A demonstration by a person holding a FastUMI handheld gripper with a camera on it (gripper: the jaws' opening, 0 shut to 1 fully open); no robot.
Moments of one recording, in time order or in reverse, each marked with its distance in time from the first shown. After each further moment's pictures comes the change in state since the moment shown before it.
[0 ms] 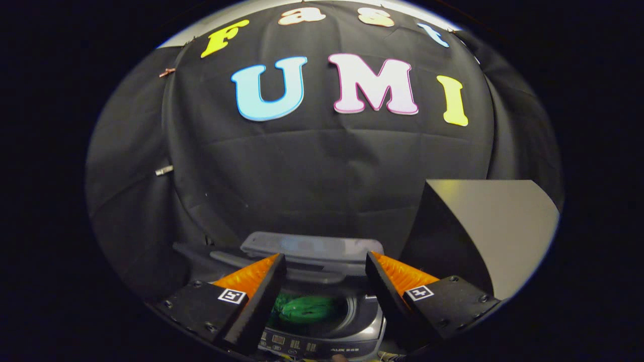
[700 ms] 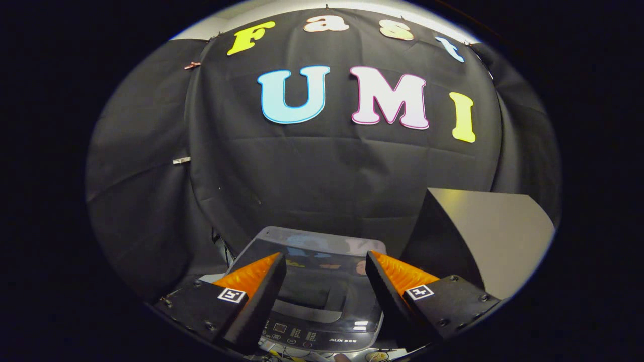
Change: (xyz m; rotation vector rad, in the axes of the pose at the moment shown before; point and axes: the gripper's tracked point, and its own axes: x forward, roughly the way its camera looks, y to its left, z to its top) arm -0.059 0.017 0.016 -0.080 -0.112 0.045
